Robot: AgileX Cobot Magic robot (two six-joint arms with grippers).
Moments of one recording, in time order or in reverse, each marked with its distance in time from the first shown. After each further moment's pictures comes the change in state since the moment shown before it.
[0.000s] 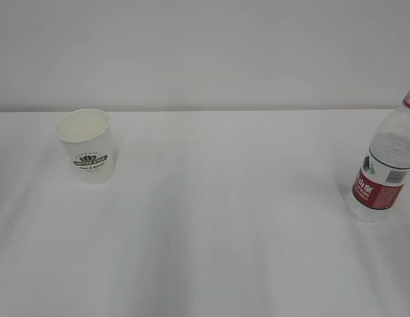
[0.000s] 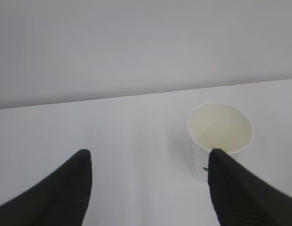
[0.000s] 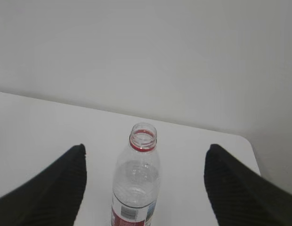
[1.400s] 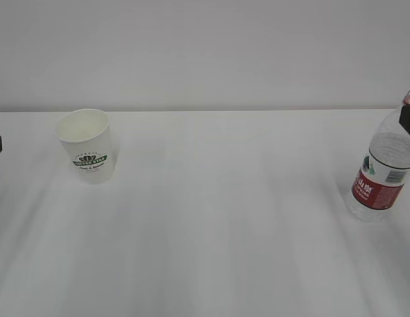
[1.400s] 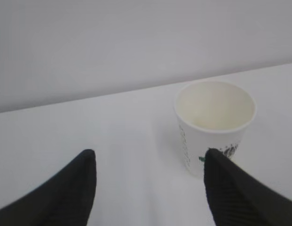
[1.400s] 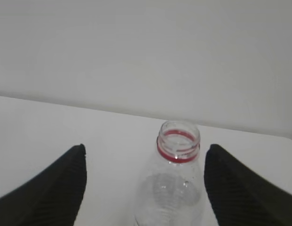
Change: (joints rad) left arm 0.000 0.280 0.250 0.071 -0.612 0.000; right arm 0.000 0.390 0.186 0.002 -0.612 0.064
